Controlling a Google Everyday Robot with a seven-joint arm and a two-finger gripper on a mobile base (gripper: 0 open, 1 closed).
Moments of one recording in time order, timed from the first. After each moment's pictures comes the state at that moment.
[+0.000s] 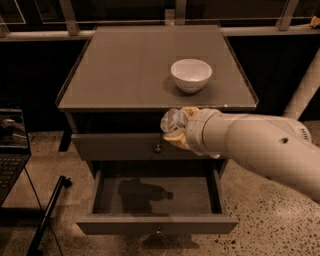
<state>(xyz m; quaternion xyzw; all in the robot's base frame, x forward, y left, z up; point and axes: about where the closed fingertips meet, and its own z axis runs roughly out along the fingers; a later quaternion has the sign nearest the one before) 0.535 -0.068 0.831 -0.48 0.74 -0.01 0.47</state>
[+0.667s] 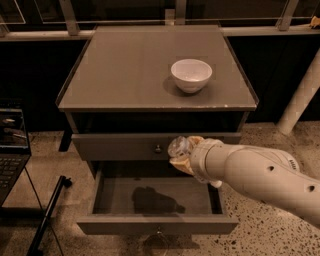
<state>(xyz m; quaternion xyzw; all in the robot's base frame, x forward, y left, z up) 0.518 -0.091 0.742 -0.42 0.79 0.02 0.44</state>
